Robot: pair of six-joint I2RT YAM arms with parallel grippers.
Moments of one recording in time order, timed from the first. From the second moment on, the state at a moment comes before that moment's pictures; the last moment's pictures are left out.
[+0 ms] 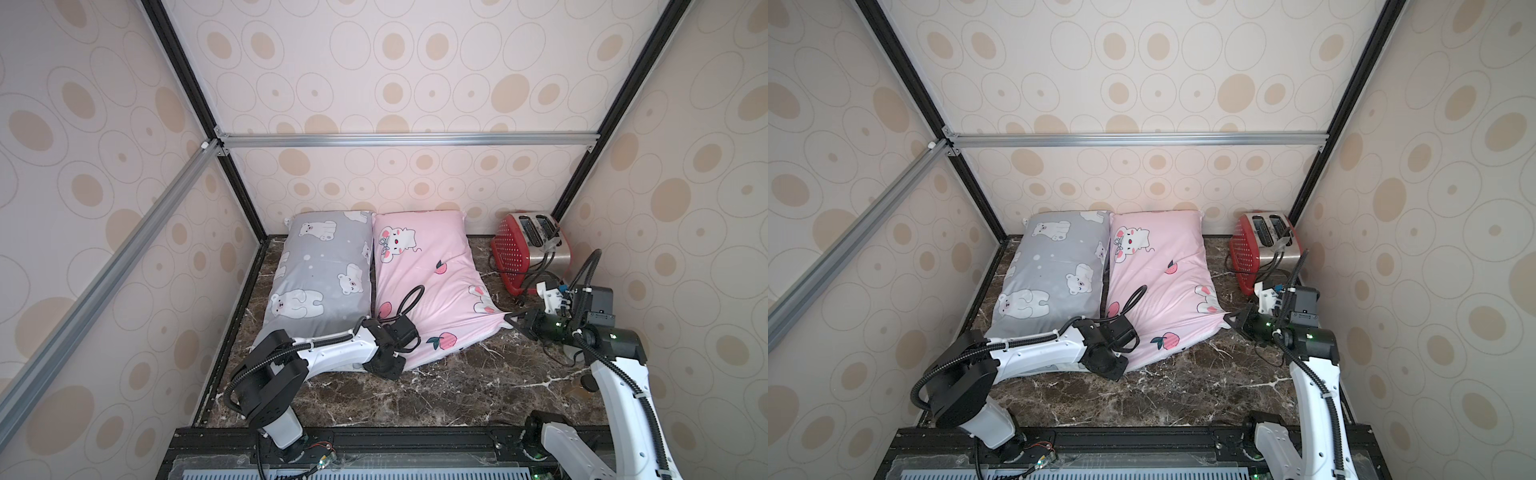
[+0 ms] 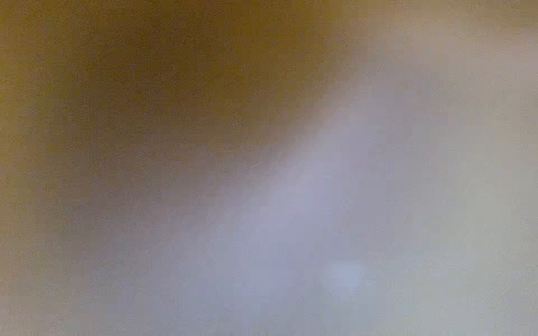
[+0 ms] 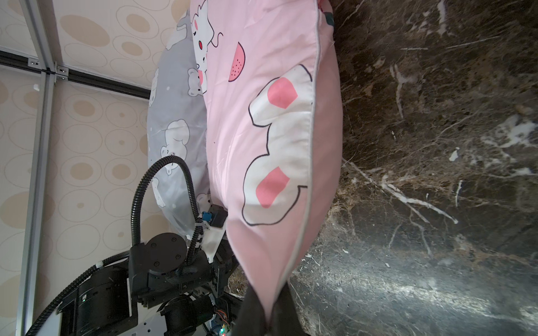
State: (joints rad) left arm -0.92 1.63 0.99 -0.81 0.00 -0.48; right arm -0.18 0.89 0.96 -0.96 -0.70 0.46
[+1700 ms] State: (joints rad) left arm -0.20 1.70 0.79 0.50 -0.61 0.10; right arm 0.06 1.54 0.40 0.70 0.20 0.03
